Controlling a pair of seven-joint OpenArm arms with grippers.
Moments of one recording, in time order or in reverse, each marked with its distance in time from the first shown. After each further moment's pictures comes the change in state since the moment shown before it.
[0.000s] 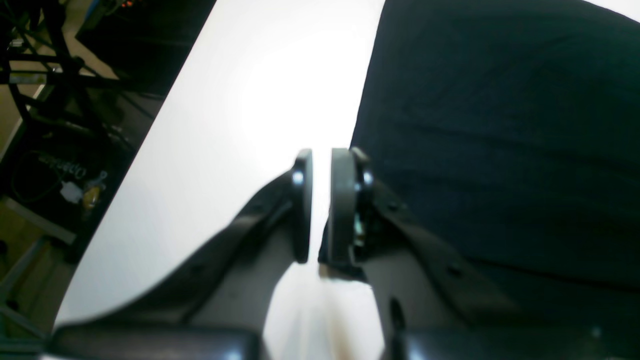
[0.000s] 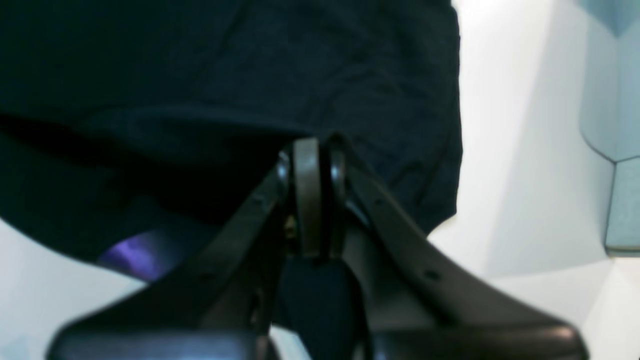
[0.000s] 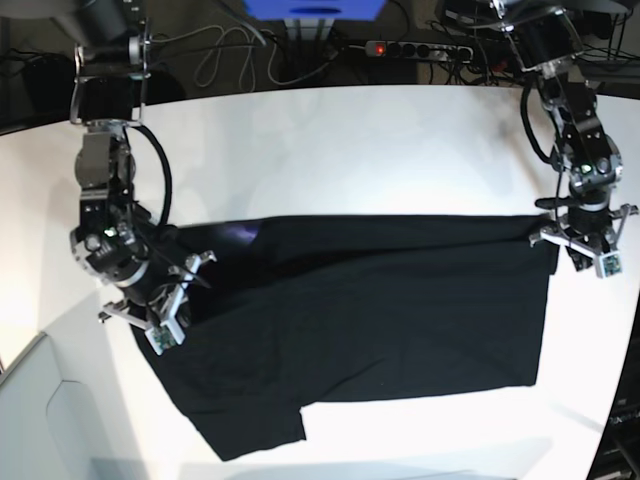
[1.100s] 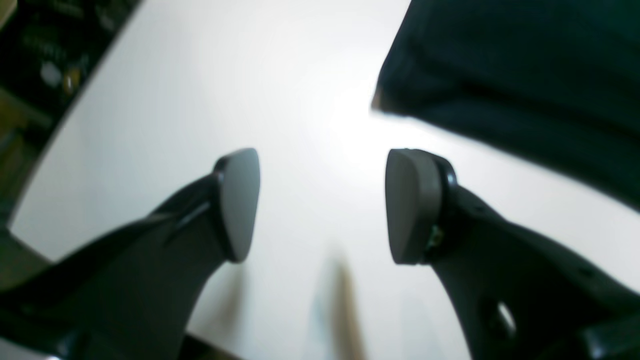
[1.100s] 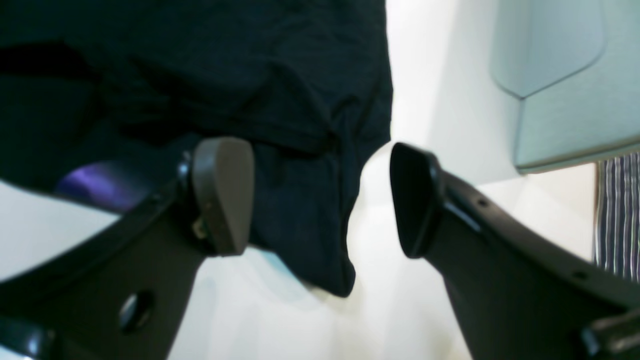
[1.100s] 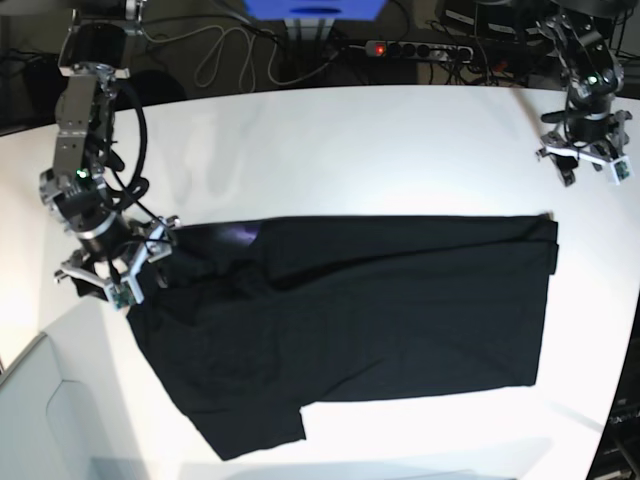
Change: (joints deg) left arm 21.5 5.4 -11.1 7.5 -14.0 -0.2 -0.9; right arm -12.7 0.9 8.8 17.3 -2.3 0.0 -2.3
